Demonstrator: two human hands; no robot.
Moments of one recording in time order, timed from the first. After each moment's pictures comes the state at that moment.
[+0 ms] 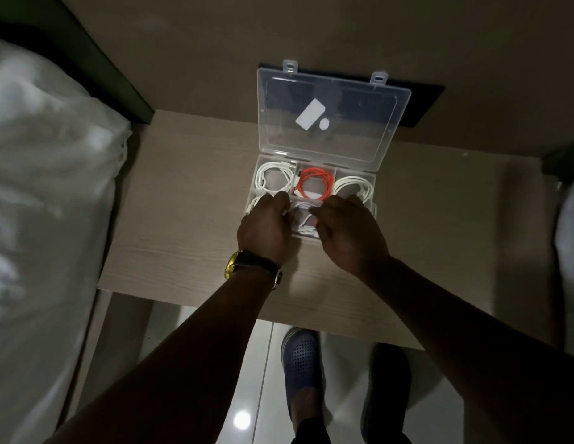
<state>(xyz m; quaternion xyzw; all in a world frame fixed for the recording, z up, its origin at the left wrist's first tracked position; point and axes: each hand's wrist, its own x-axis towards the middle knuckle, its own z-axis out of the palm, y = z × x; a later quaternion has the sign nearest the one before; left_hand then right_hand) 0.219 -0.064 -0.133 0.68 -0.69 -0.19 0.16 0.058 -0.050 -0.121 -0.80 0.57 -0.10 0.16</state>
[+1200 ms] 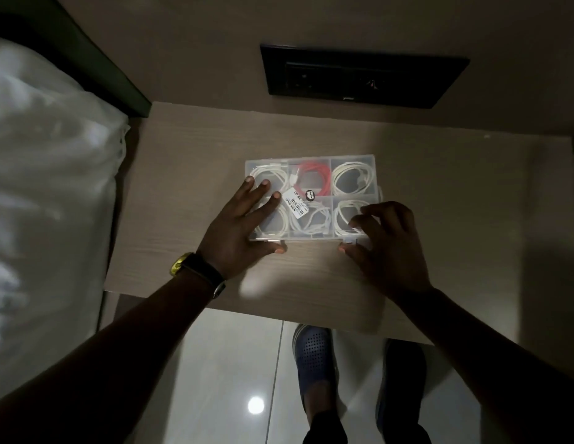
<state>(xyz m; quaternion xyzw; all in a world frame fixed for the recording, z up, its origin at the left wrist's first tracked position) 0.307 -0.067 -0.161 0.46 -0.84 -0.22 0.18 0.016 -0.007 -0.183 -0.75 0.62 -0.23 0.09</state>
